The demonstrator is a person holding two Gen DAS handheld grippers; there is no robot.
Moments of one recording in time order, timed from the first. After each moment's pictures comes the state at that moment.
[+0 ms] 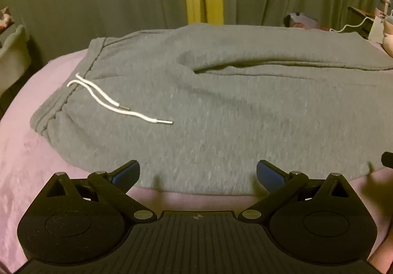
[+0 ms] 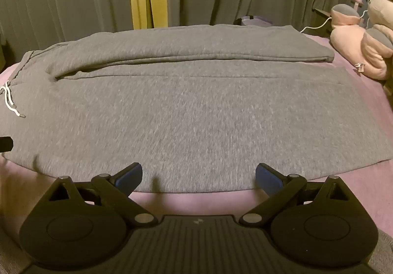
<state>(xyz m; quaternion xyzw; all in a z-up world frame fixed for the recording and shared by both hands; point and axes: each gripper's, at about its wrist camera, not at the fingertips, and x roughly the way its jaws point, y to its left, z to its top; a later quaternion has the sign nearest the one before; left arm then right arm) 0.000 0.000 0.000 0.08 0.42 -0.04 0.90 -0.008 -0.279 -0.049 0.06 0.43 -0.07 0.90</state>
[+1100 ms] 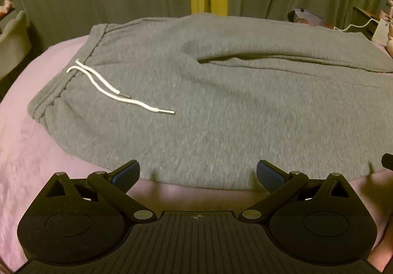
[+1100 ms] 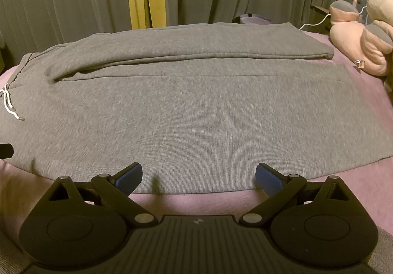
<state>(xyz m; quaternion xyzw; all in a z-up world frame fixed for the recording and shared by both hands) 0.000 0.007 -0.007 0.06 0.45 -0.04 0.89 -0.006 -0.281 -0.050 0.07 0.43 -0.08 0.90</state>
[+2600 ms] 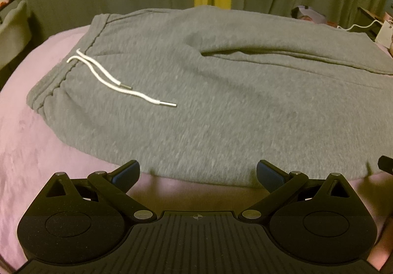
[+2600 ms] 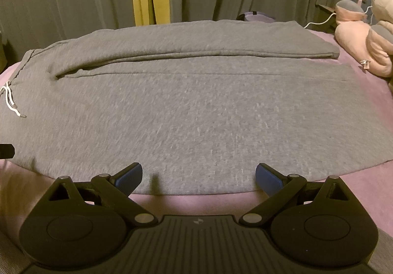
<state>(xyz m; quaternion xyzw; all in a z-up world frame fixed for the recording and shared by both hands) 0.007 0.011 -0.006 0.04 0.47 -0.03 0.88 0.002 -0.279 -0.053 0.07 0.44 -0.06 0.89</state>
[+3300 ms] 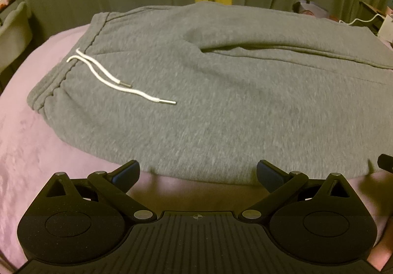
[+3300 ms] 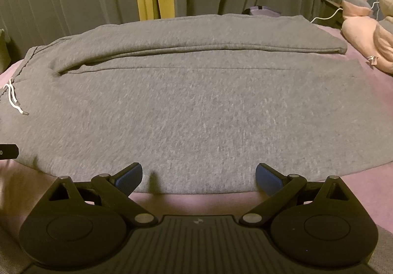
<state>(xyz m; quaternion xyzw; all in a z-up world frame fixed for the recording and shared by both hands) 0.011 0.007 -0.007 0.05 0.48 -0.03 0.88 0.008 -0.281 -0.058 0.08 0.45 -0.05 0.89</state>
